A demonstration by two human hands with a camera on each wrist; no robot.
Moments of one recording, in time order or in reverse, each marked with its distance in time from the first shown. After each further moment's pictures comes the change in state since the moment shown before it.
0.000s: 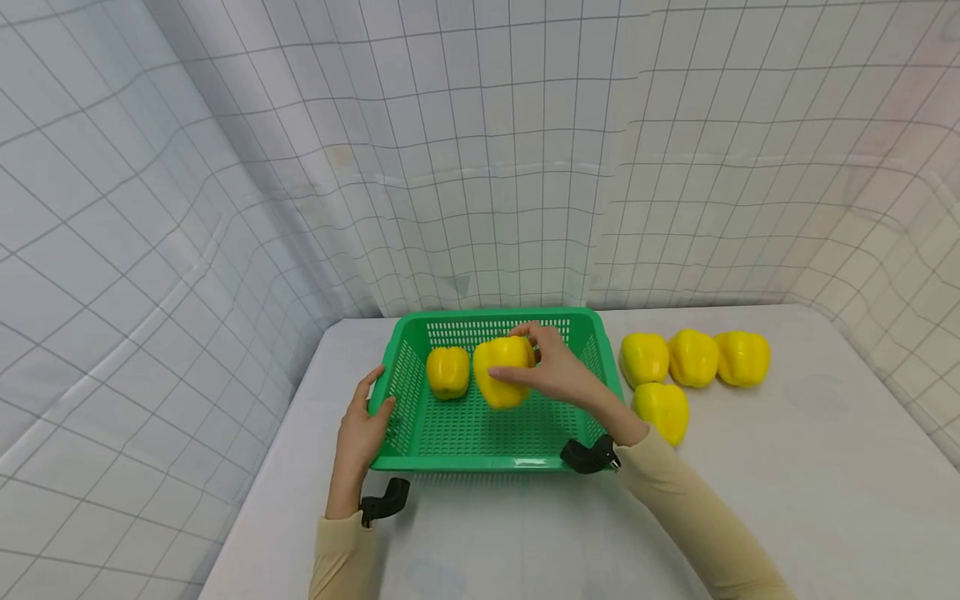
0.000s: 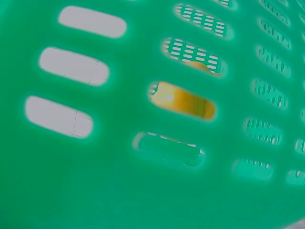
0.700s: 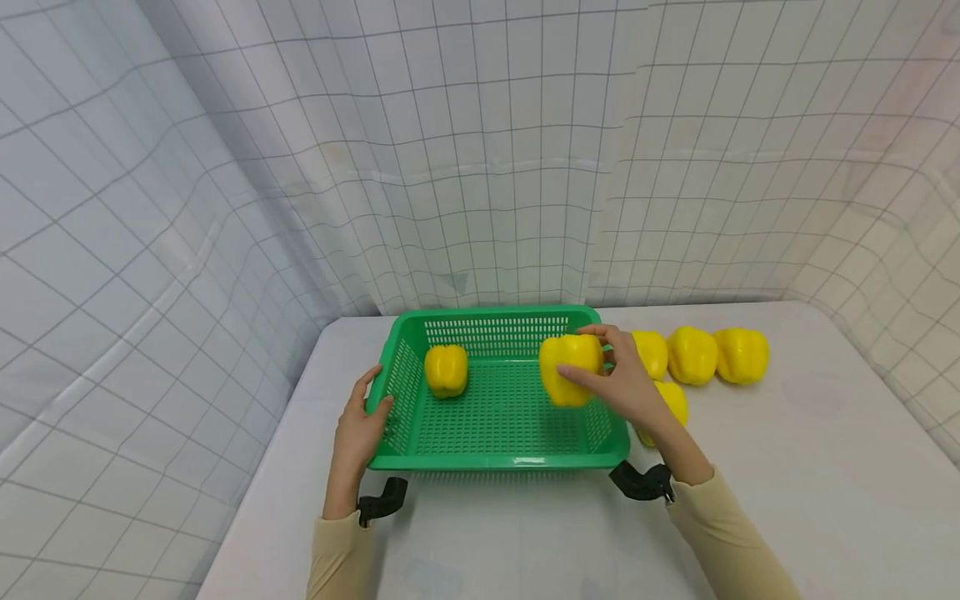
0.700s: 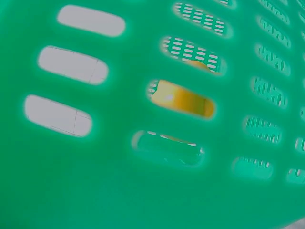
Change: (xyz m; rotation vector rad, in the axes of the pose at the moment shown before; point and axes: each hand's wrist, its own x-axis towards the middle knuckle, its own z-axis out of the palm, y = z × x) left_hand 0.000 0.000 0.000 0.020 0.000 0.001; right_hand -0.055 0.026 -0.043 0.026 0.257 0.064
